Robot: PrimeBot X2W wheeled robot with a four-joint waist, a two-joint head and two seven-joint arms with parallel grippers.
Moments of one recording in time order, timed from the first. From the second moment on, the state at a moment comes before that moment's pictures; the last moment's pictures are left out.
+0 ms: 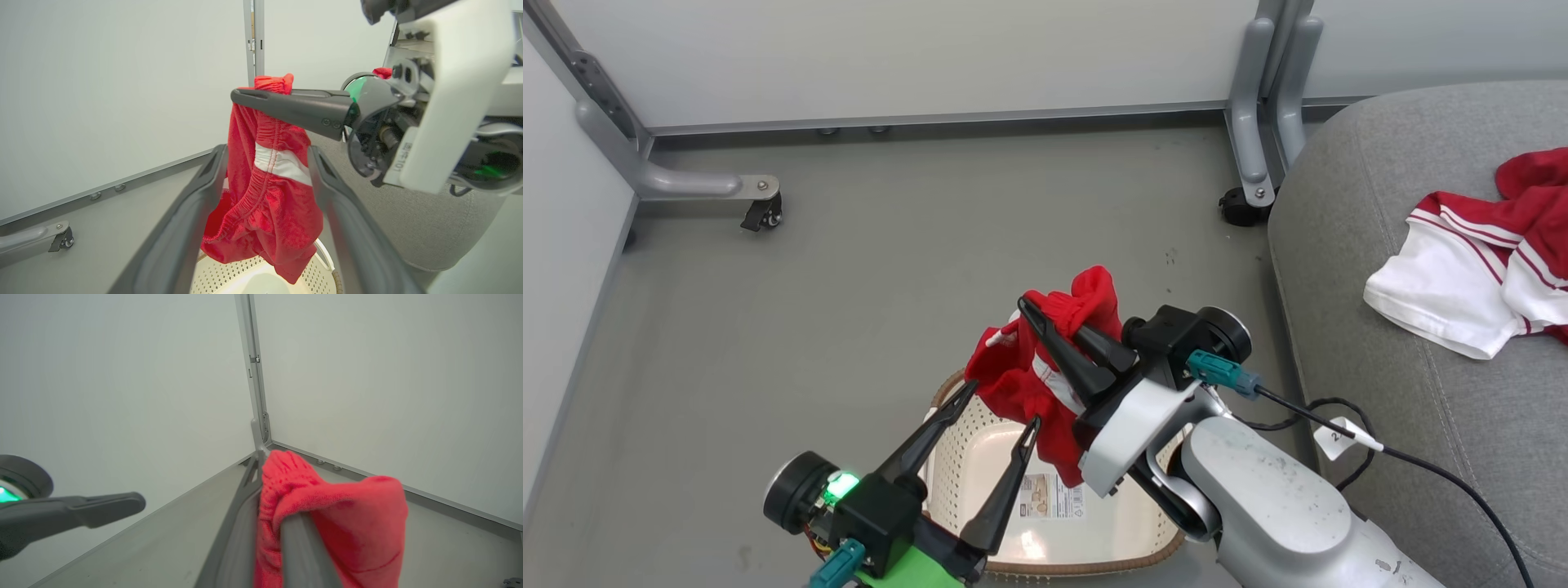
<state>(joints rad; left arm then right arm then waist) -0.04 0.25 -0.51 -0.12 -0.24 -0.12 -0.11 -0.54 -0.07 0.73 0.43 0.42 0.13 -0.25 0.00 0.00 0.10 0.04</state>
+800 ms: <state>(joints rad) -0.14 0.27 -0.54 -0.10 -0.21 -0.12 -0.12 -0.60 -0.08 0.62 0.41 0.37 0.13 -0.26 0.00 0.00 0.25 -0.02</state>
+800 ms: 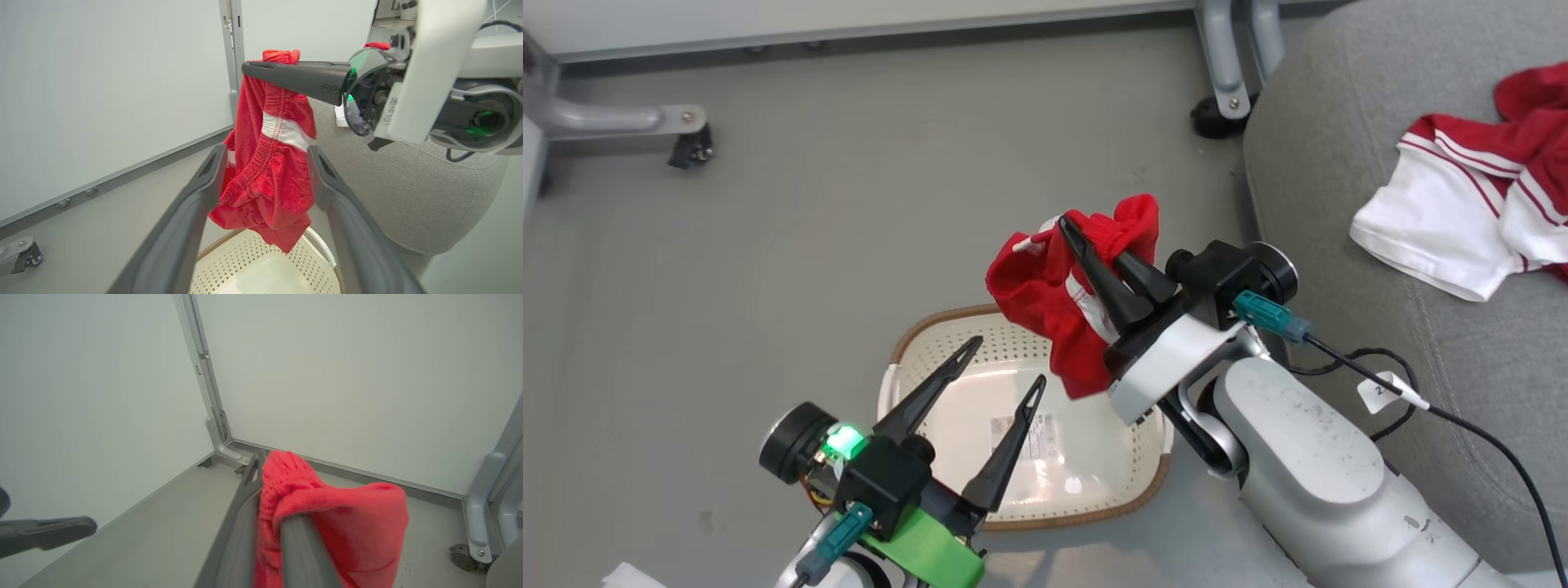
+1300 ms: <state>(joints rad) -0.24 0.33 -0.58 -0.13 -0.19 -0.12 -0.08 -0.60 -0.07 0.48 0.35 0.33 0.13 -0.26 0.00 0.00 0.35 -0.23</state>
